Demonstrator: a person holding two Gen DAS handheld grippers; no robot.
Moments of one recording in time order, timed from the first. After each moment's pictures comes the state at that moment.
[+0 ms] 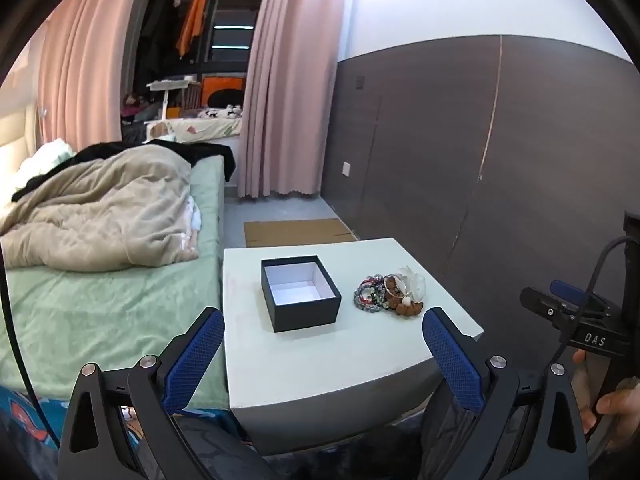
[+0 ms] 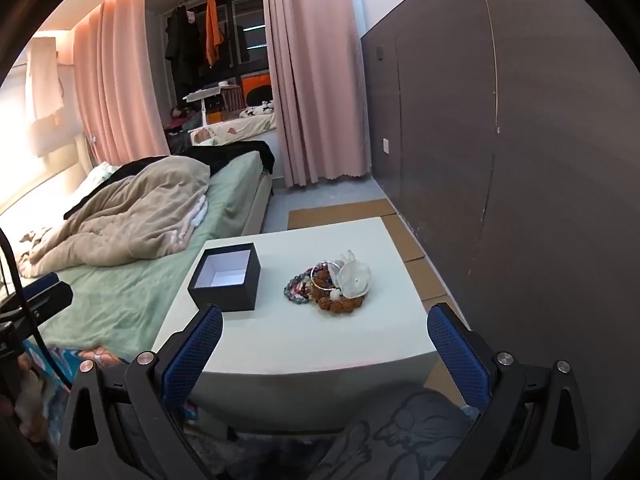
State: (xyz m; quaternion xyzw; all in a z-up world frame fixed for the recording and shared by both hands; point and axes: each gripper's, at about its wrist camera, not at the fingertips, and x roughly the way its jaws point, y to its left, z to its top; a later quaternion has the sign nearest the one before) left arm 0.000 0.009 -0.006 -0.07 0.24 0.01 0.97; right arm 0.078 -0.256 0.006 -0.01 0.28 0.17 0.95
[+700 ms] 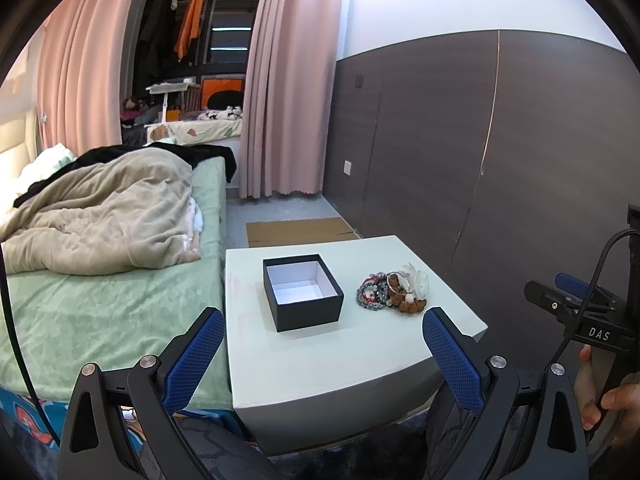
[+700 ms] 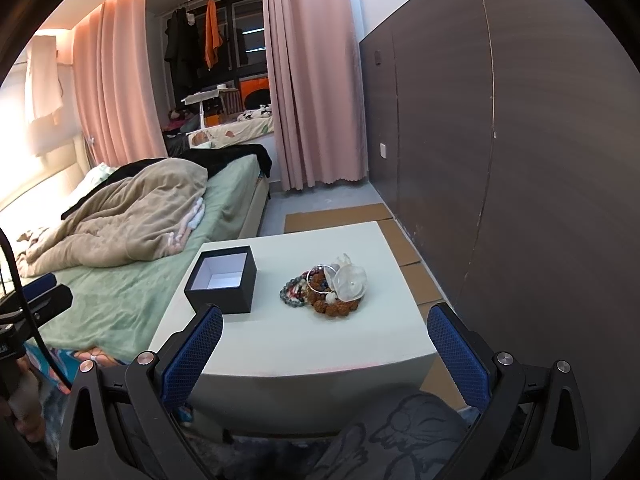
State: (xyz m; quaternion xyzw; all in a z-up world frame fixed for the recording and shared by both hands) left arm -0.007 0.009 -0.003 -0.06 0.24 0.01 0.97; right arm 0.077 -0.259 0.009 -0.01 0.27 0.17 0.95
